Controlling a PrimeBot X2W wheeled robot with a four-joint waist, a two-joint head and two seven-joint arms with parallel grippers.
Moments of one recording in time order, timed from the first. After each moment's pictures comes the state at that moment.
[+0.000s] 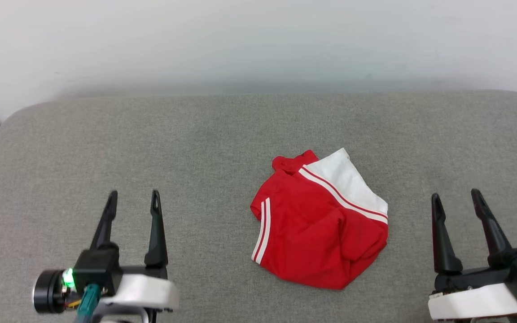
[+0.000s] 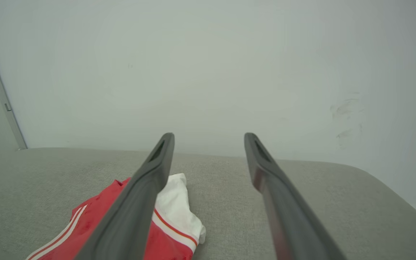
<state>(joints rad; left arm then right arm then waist) -0.06 0.36 -0.37 -0.10 -0.34 0.38 -0.26 0.04 -0.05 -0.03 -0.08 0.07 0.13 -0.26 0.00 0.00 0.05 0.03</state>
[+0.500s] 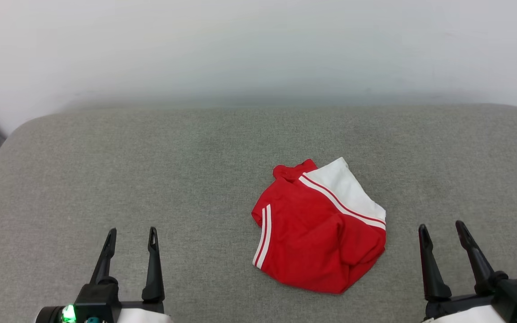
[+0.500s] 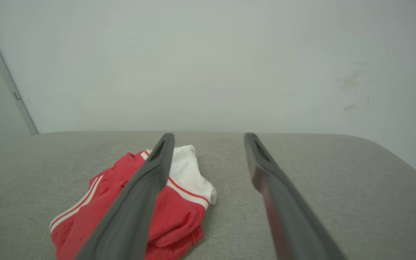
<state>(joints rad) 0.11 0.18 -0.17 -0.07 -0.17 0.19 -0.26 0.12 -0.05 0.00 -0.02 0.10 0.13 -0.26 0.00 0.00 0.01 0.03</state>
